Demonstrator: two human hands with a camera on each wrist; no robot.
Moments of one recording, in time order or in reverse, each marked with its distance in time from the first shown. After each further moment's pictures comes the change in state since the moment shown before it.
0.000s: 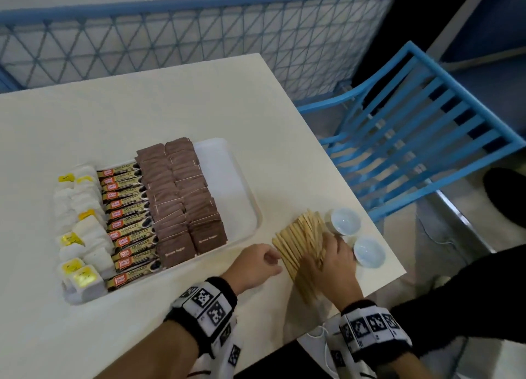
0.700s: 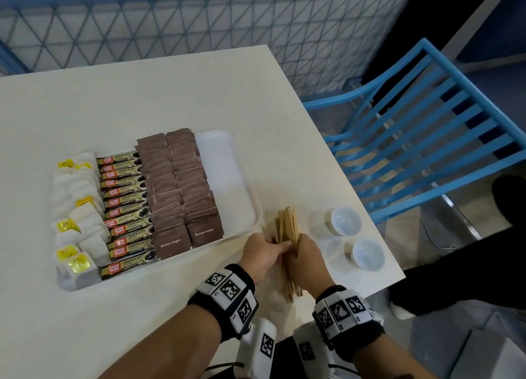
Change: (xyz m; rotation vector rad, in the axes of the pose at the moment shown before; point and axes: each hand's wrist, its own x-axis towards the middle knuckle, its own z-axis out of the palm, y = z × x) left_hand 0.028 0.020 0.031 -0.615 0.225 -0.285; right_hand 0.013 -0.047 -0.002 0.359 -0.300 0.067
